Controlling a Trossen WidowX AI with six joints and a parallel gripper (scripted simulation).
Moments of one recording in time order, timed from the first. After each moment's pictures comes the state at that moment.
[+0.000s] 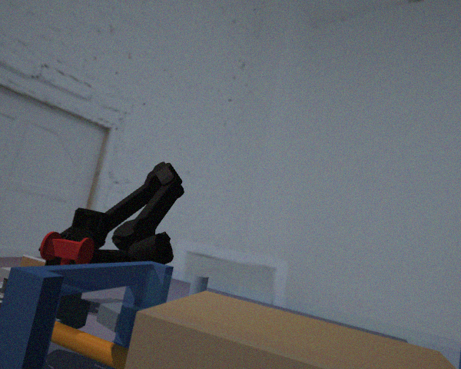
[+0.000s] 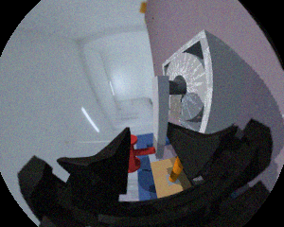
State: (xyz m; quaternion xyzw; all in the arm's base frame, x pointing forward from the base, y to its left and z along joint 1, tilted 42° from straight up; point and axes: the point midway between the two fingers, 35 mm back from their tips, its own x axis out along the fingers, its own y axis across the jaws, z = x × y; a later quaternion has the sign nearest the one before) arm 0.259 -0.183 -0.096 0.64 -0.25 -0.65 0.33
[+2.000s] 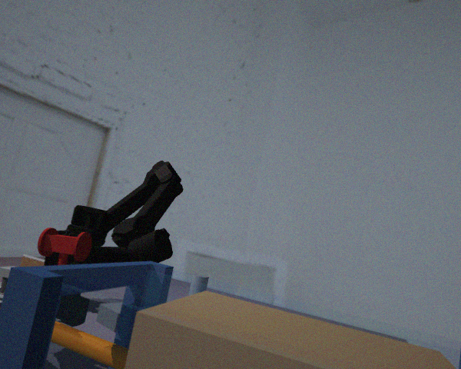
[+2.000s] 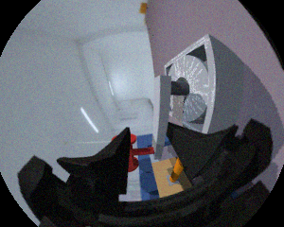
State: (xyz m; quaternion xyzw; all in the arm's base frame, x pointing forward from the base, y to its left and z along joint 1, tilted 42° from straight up) arm 0.259 -0.187 -0.092 0.64 -0.25 -0.65 0.33
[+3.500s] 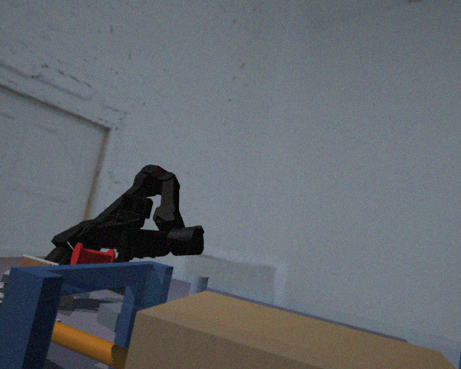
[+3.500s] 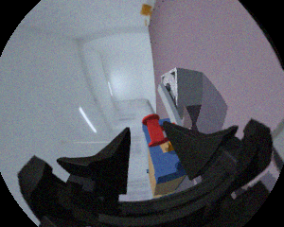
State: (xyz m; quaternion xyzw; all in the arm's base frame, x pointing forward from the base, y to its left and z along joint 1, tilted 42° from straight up) arm 0.260 -0.131 0.007 0.64 -0.24 -0.66 0.33
